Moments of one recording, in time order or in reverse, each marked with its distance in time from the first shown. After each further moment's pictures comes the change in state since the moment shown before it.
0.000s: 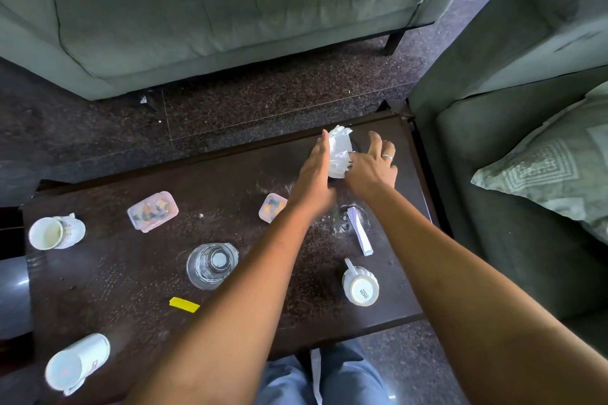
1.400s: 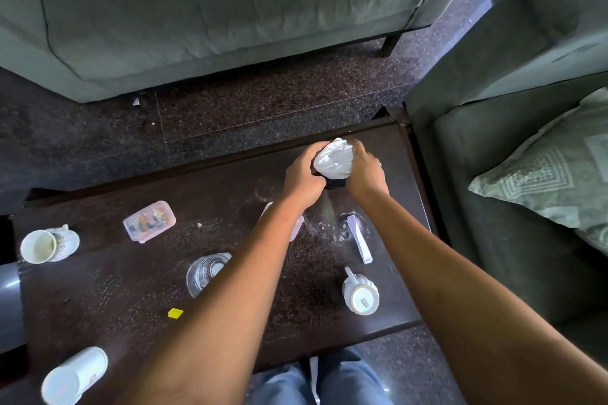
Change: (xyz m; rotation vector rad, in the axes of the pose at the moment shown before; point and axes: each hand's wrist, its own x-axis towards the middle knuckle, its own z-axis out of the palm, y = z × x) left_hand 0.017 0.013 -0.032 -0.280 0.059 -0.241; right_hand -0.001 -0.016 -0.015 0.267 0.062 -0.045
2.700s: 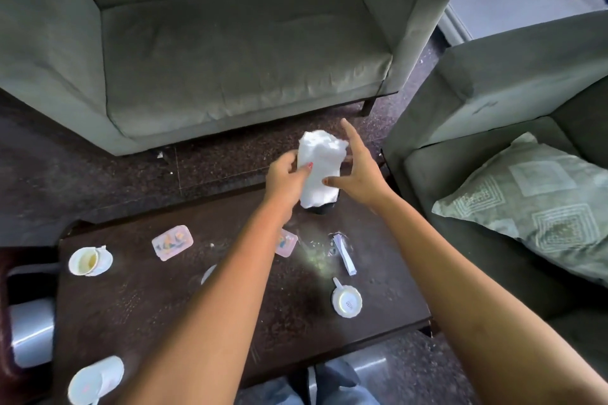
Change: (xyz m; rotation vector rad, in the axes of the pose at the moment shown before) left_hand -0.102 0.094 -0.041 -0.270 0.176 0.093; right_hand -0.098 -0.037 -0.124 0.470 0.010 -0.386
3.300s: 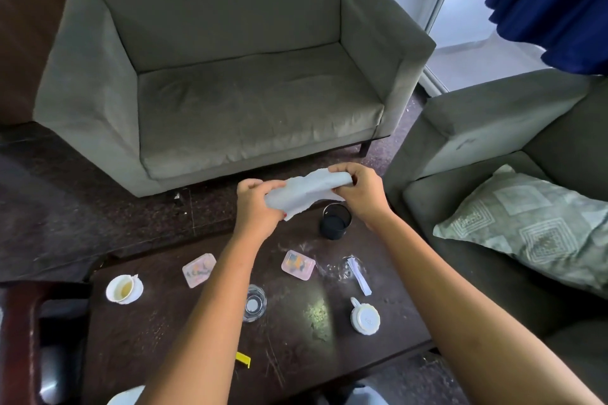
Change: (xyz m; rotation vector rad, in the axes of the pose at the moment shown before) left_hand -0.058 0.021 -0.118 0.431 0.092 0.248; right_hand -0.049 -0.087 0.025 0.004 0.253 -0.024
